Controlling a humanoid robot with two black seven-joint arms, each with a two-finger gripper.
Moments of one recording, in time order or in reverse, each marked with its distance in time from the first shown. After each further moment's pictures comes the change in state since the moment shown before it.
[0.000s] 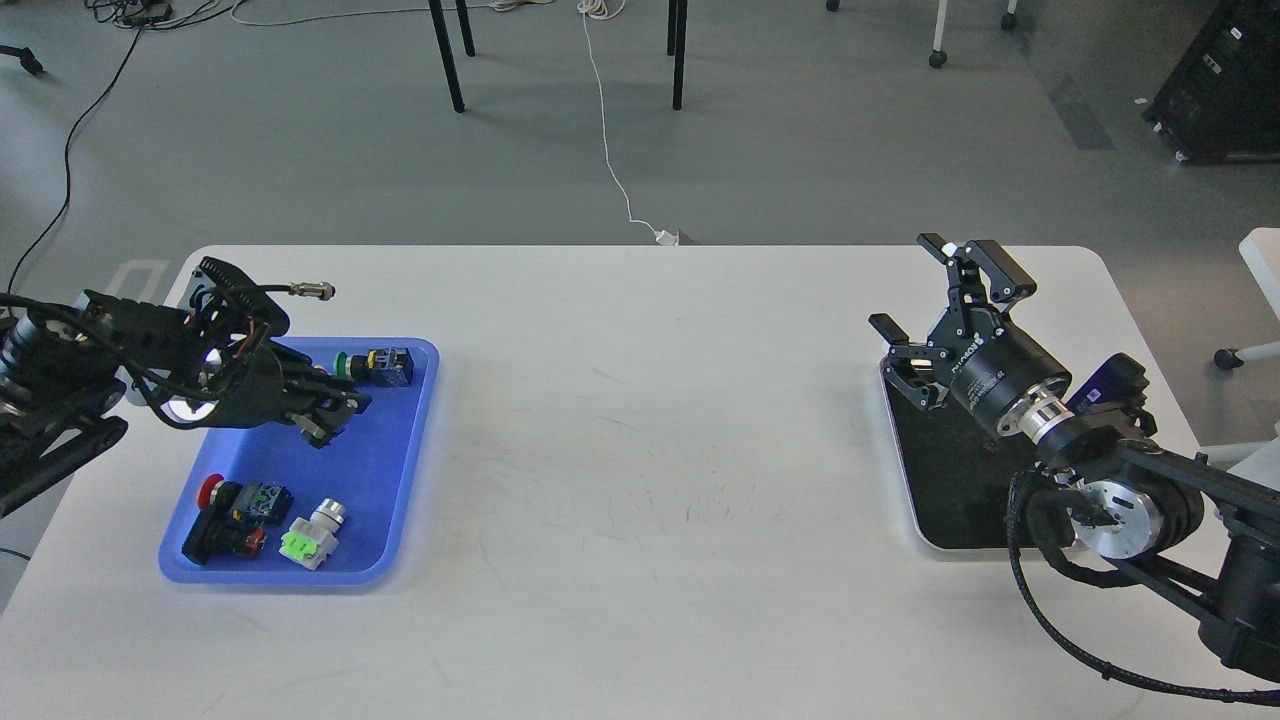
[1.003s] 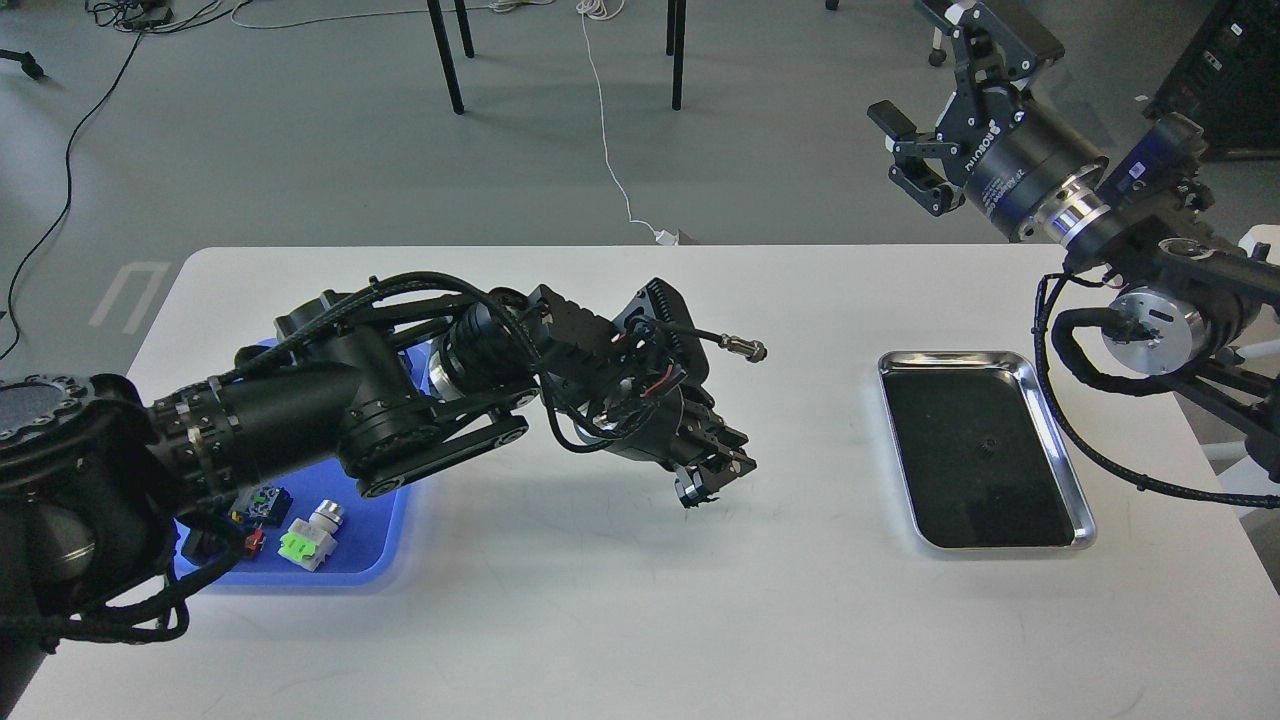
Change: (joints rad) left arm -0.159 -0.726 0.130 0.151 0.006 -0.017 0.000; right arm 0.485 -0.075 -0.222 0.018 0.022 -0.038 0.001
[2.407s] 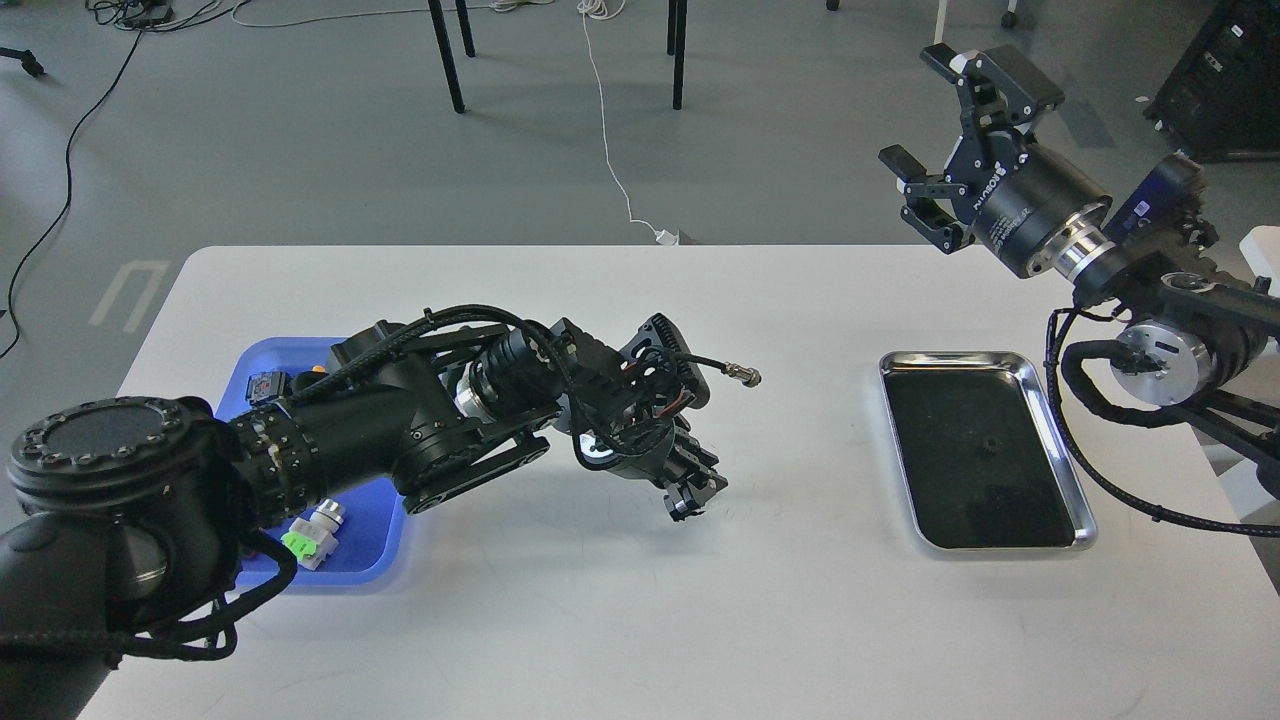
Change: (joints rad) left arm 0.030 -0.073 0.069 0.202 0.000 0.000 0.000; right arm -0.050 -0.022 -0.013 -0.002 -0.002 0.000 0.000
